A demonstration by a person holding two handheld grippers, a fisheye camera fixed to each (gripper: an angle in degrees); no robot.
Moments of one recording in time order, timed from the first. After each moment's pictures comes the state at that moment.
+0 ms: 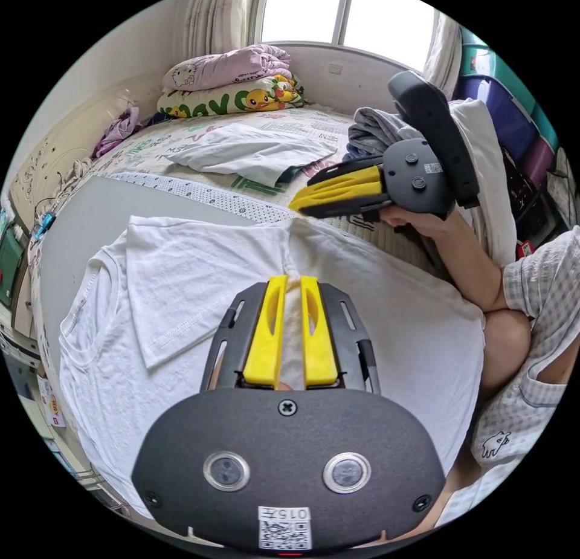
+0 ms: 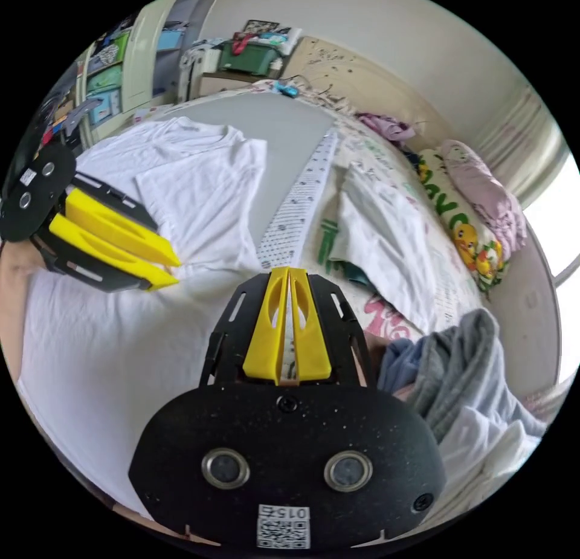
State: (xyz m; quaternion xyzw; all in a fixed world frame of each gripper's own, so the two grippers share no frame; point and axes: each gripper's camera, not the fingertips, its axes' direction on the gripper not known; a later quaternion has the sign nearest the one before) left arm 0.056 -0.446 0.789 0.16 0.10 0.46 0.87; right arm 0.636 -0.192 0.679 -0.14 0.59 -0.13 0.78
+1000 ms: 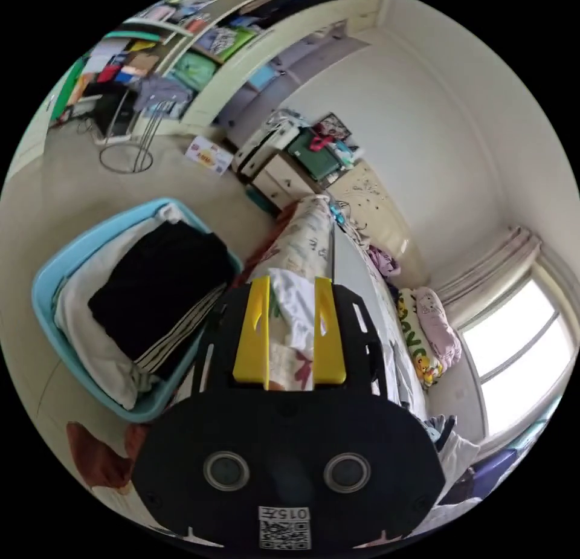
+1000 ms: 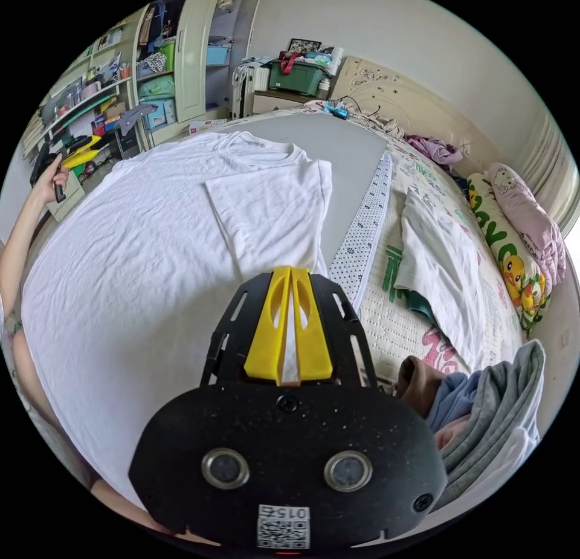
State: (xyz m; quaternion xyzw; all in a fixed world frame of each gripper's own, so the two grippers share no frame) left arm -0.590 -0.313 0.625 0.42 0.22 -0.30 0.83; right arm 0.653 -0.167 0.785 -0.16 0.47 -0.19 0.84
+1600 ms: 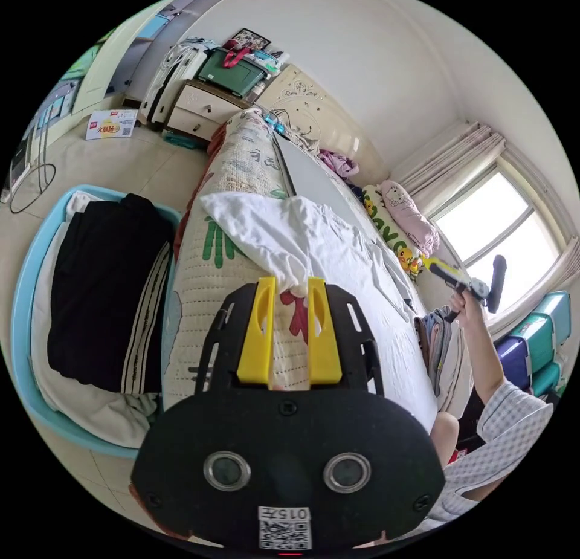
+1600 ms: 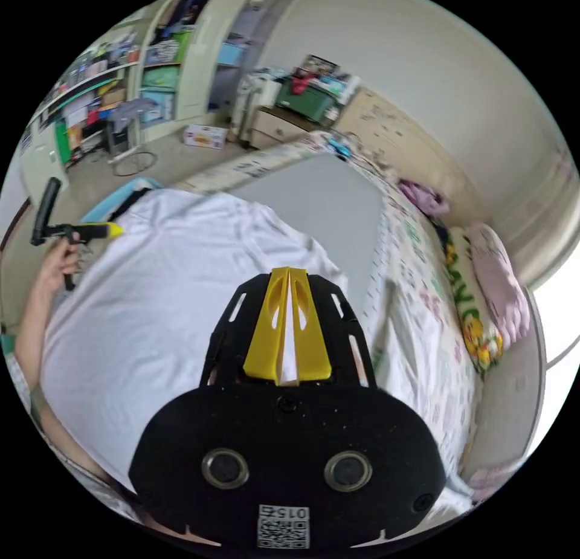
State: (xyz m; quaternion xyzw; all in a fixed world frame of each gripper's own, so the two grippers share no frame) left arm -0.577 -0.369 0.641 0.31 0.26 -0.06 0.91; right arm 0.549 -0.266 0.982 -0.17 0.50 -0.26 0.81
